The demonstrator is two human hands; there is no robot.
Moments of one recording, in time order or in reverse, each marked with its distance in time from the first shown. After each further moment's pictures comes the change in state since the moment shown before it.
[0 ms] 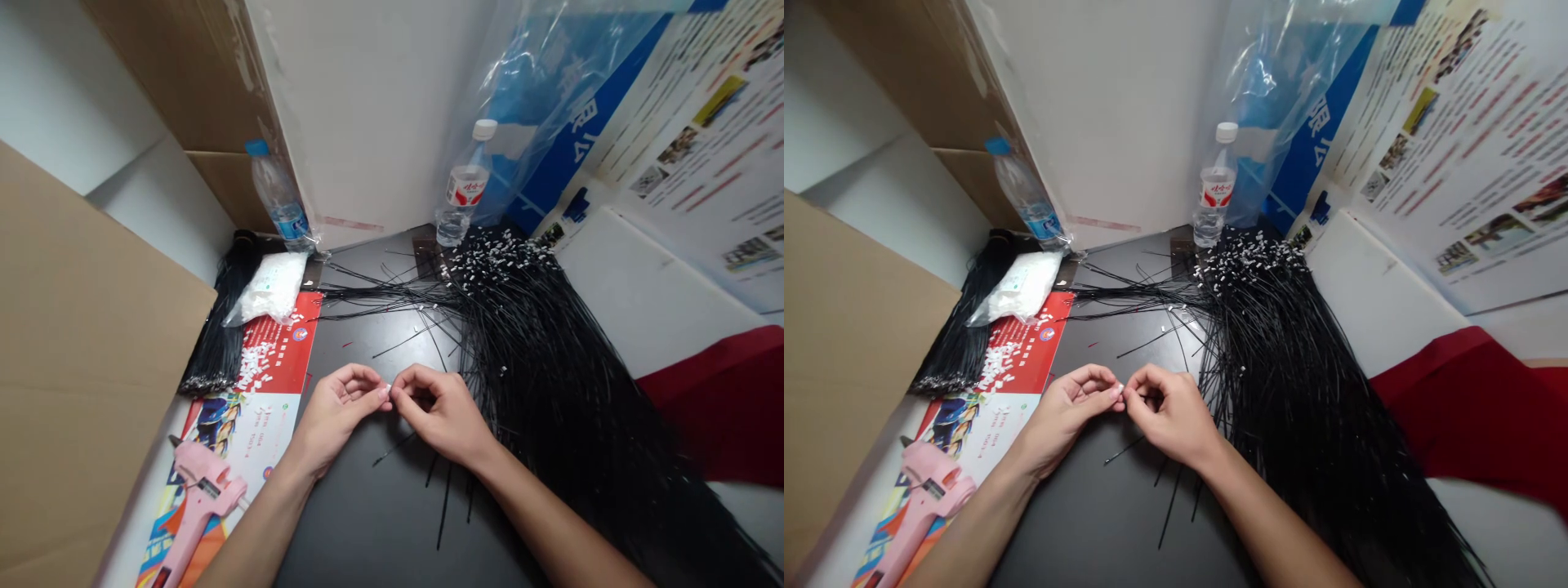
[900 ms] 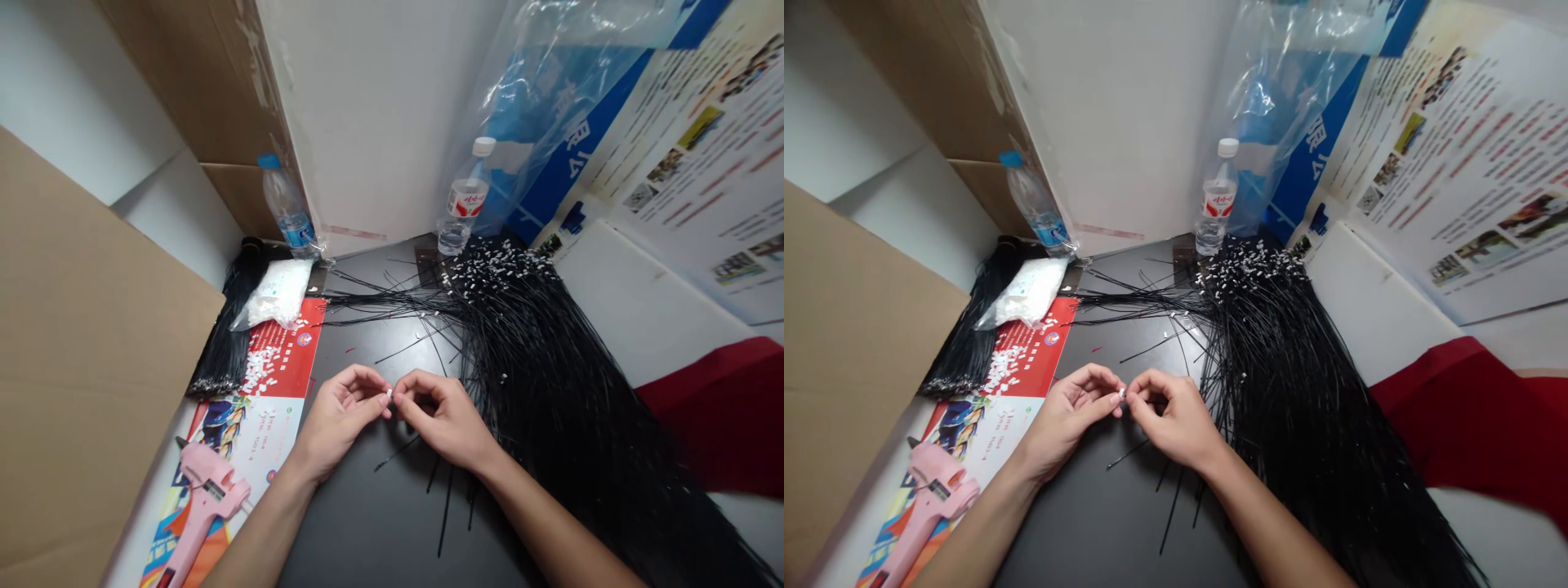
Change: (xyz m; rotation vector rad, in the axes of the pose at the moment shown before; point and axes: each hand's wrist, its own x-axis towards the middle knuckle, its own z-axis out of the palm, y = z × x) left_hand -0.002 0.005 0.003 0.029 -0.058 0.158; right_hand 0.001 0.002 0.000 0.144 -0.057 0.031
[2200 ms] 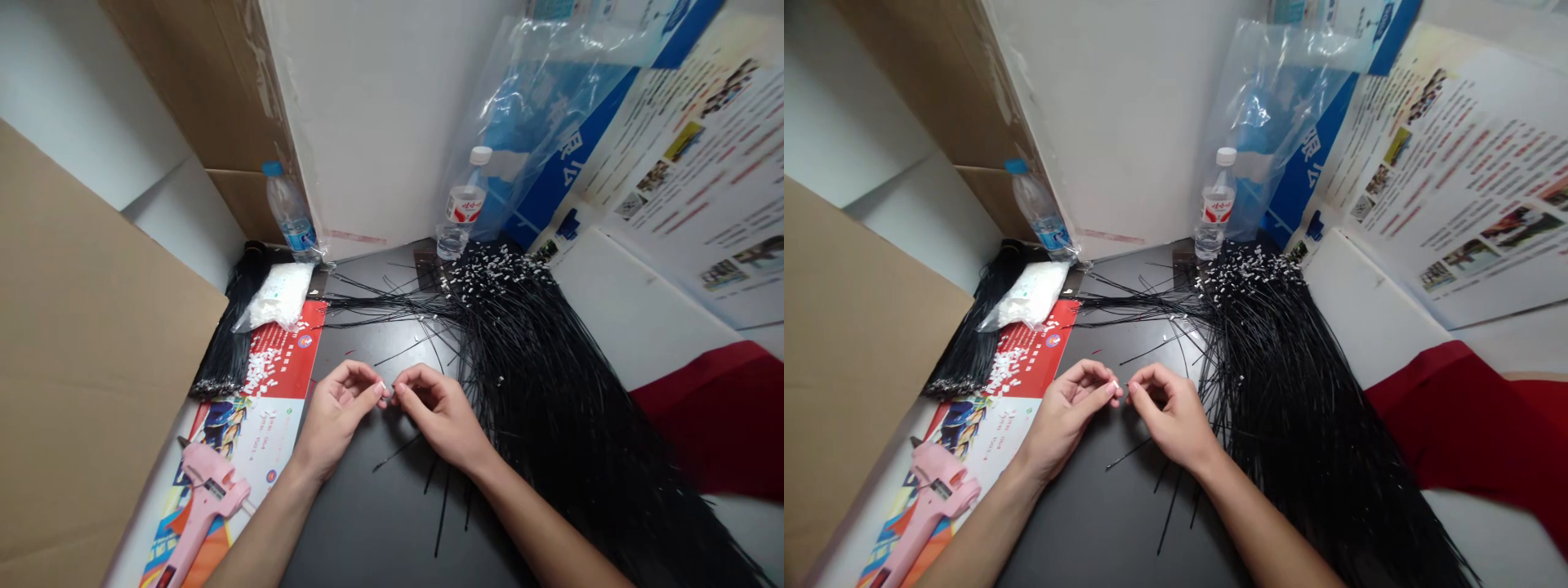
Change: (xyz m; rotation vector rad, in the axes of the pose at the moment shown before) left_hand 0.002 -0.006 0.002 -0.014 0.092 0.104; right_hand 0.003 0.003 0.003 0.126 0.099 -0.065
